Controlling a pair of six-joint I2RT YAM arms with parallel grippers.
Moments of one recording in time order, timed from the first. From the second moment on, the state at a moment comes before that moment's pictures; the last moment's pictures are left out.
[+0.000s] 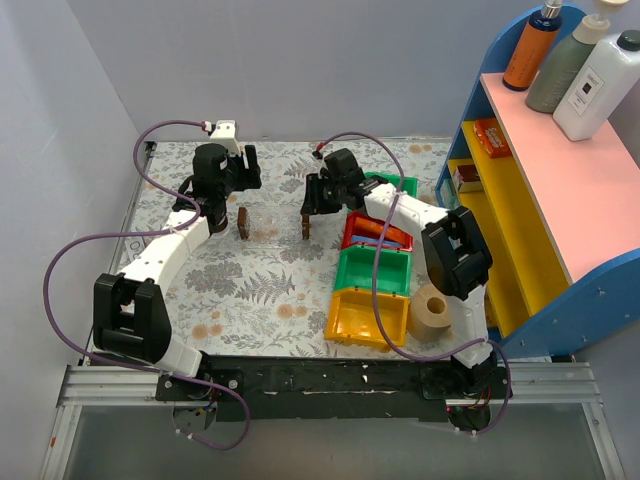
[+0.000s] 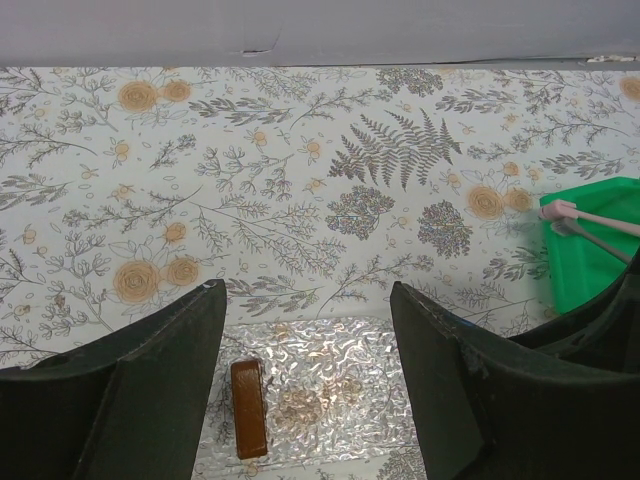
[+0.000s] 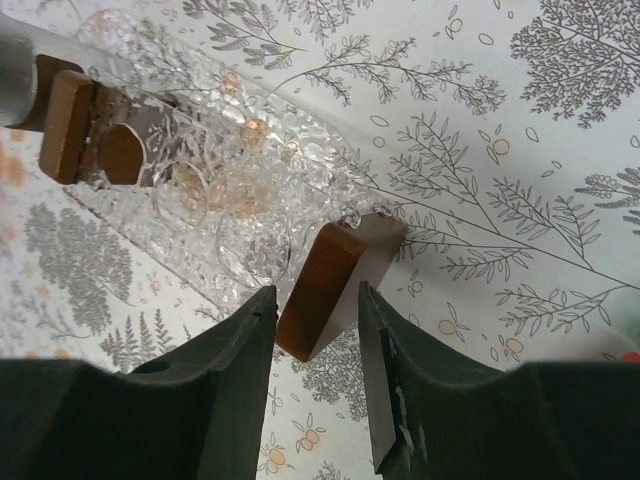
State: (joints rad) left arm -0.23 1.48 1.15 0.02 -0.06 -0.15; right arm 0.64 2.08 1.64 -0.26 -0.27 0.44
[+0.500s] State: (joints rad) left arm -0.23 1.48 1.15 0.02 -0.06 -0.15; right arm 0.72 2.10 1.73 -0.41 -0.02 0.39
